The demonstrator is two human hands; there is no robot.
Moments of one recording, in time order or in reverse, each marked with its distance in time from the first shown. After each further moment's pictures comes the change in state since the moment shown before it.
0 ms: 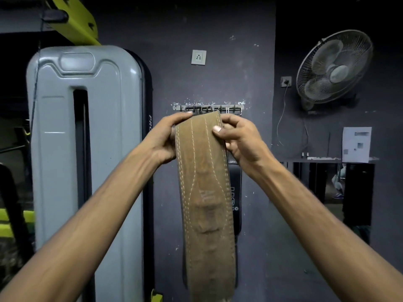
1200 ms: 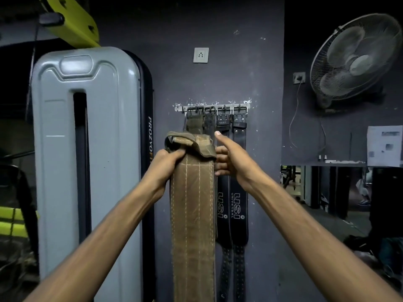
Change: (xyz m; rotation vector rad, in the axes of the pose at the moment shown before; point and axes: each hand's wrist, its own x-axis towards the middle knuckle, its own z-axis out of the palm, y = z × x) left_hand 0.045 -0.090 -0.002 0.363 0.329 0.195; right_hand 0.038 0.072 -0.058 -0.117 -0.021 0.309
